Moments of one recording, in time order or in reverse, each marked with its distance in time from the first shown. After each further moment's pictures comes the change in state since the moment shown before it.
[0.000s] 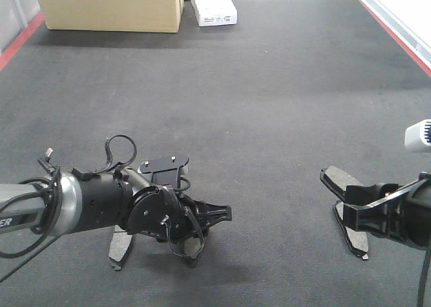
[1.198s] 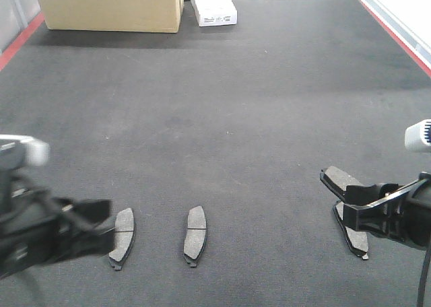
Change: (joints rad) left arm 0.000 -0.951 0.458 0.302 0.040 -0.003; right arm 0.000 0.000 0.000 0.000 0.000 0.000
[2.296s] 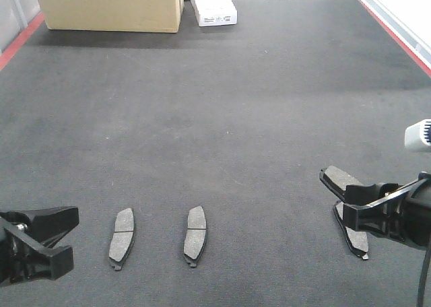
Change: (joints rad) left arm 0.000 -0.147 0.042 0.002 0.048 0.000; right arm 0.000 0.000 0.000 0.000 -0.002 -0.001
